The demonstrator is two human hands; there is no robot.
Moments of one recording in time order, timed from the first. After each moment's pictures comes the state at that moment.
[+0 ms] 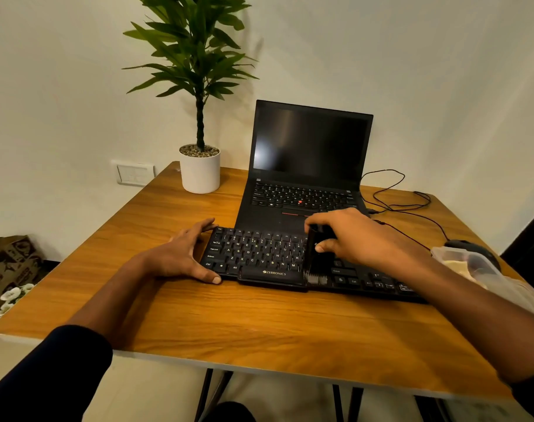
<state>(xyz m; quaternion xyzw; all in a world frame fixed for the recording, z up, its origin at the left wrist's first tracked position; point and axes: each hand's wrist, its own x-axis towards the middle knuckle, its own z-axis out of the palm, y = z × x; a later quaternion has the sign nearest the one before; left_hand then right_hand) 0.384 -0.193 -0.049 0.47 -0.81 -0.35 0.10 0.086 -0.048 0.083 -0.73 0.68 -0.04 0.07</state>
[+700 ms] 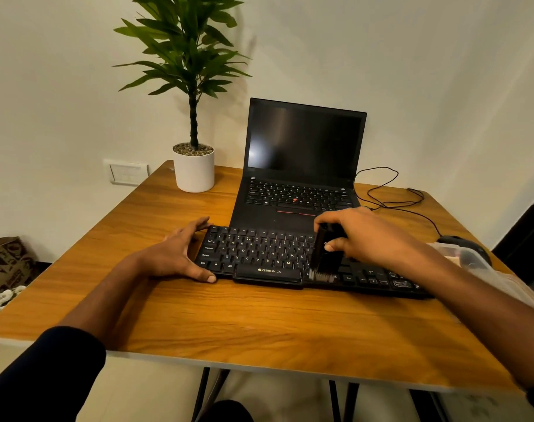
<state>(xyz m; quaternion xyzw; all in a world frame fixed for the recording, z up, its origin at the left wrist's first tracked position) 0.385 -0.196 -0.053 0.46 -0.81 -0.36 0.11 0.074 -0.032 0.091 -0.71 0.70 -0.04 0.07</state>
